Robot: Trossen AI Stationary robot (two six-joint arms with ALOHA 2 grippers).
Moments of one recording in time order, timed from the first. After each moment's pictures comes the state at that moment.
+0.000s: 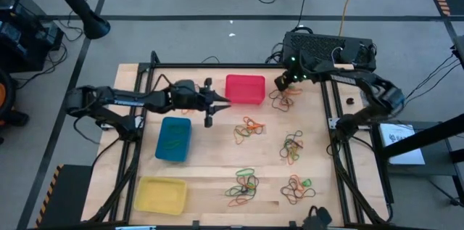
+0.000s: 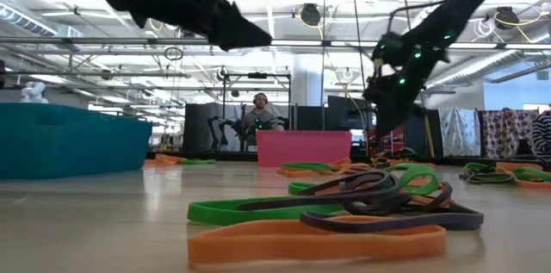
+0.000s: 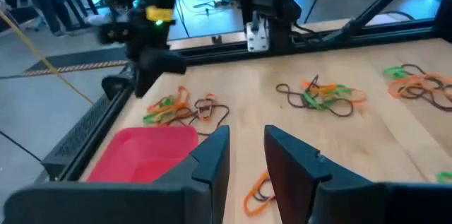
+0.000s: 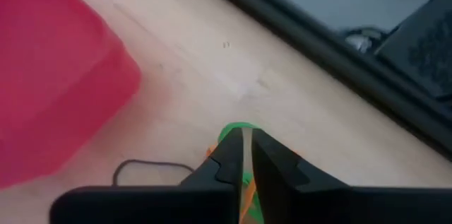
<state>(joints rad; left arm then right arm) 0.22 1.39 0.73 0.39 0.15 0.22 -0.86 1.53 0.84 -0.28 -0.03 0.06</state>
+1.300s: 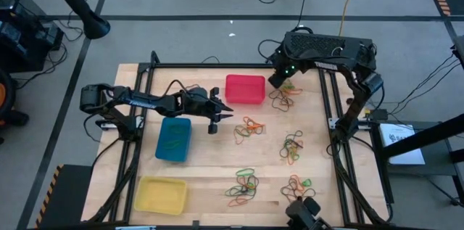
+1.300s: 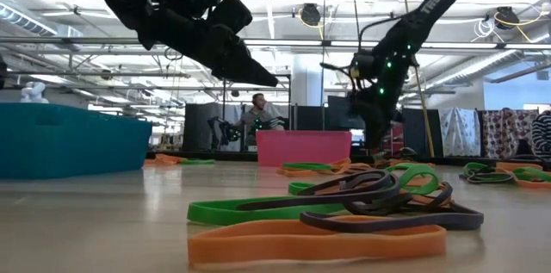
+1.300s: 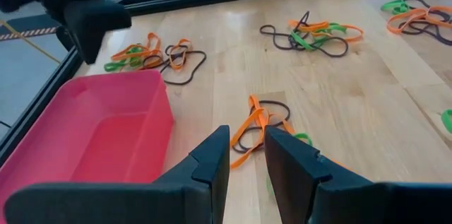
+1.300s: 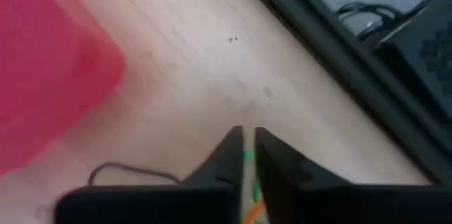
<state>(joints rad) 0.19 1.54 0.73 0.39 0.15 0.24 -0.86 1.74 1.10 -0.51 -0.03 -0.09</state>
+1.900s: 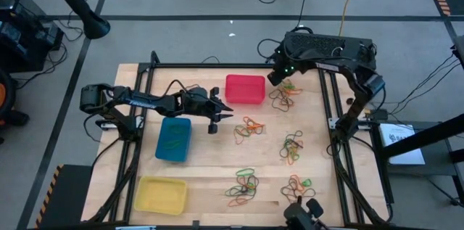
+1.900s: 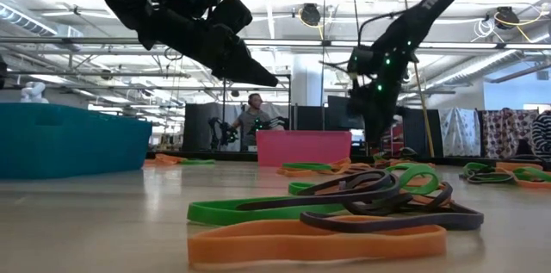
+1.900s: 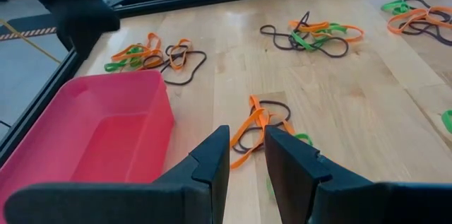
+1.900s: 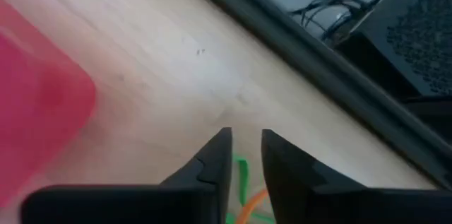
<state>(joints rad) 0.19 1.54 0.73 0.39 0.15 0.24 -0.84 1.75 1.10 -0.50 0.08 0.07</state>
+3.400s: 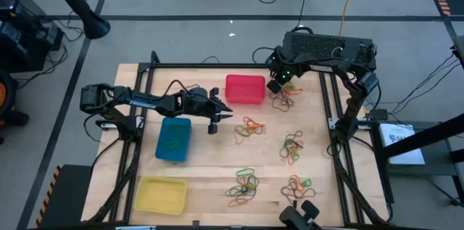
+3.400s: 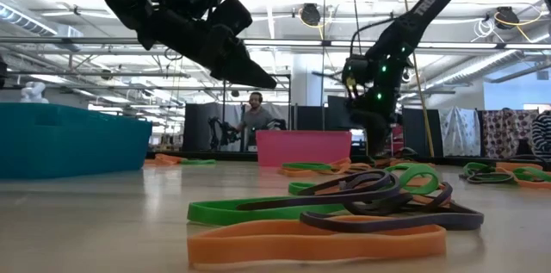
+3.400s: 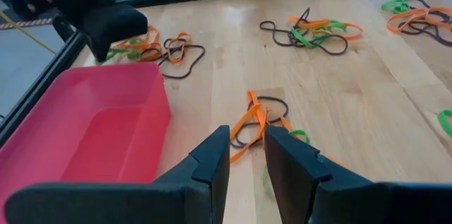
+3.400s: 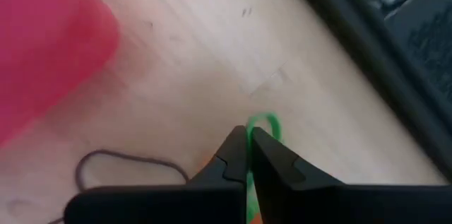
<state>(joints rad) 0.19 1.54 0.73 0.38 0.15 0.22 -0.79 1.77 1.10 -0.54 0.08 -0.08</state>
